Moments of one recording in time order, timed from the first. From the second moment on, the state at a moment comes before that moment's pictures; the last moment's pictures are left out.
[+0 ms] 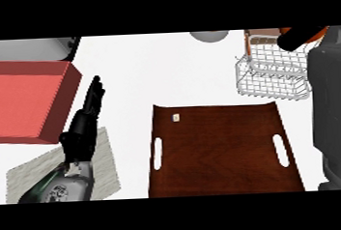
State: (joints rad) left arm -0.14 0.02 -0.08 -1.57 -0.18 0.17 0.06; right arm -0.95 -0.20 -0.20 -1.50 1.28 0.60 0.81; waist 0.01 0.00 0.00
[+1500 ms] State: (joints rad) left arm -0.14 0.04 -0.05 -1.57 -0.16 0.17 0.05; right arm -0.78 -0.29 -0.64 -1.60 0.93 0.16 0.82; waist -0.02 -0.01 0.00
